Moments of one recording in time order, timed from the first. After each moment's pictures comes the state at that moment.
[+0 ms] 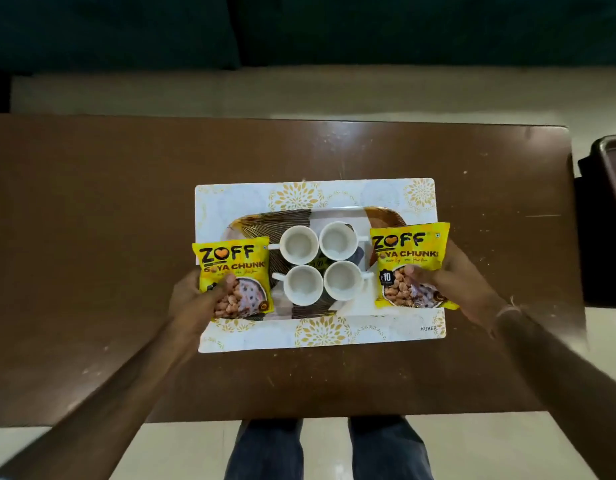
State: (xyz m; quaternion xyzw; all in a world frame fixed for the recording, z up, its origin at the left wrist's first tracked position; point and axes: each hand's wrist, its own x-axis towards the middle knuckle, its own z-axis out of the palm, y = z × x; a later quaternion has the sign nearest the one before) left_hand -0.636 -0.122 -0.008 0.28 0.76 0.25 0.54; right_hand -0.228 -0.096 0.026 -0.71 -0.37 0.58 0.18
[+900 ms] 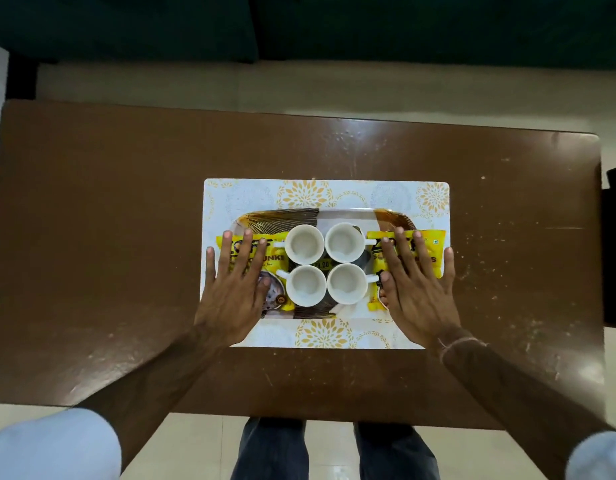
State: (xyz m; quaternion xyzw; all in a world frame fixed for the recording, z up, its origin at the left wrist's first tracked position) left_hand -0.611 -0.129 -0.052 0.78 0.61 -0.09 0.11; right_hand -0.274 -0.124 -0.011 -0.64 -0.75 0.12 -0.13
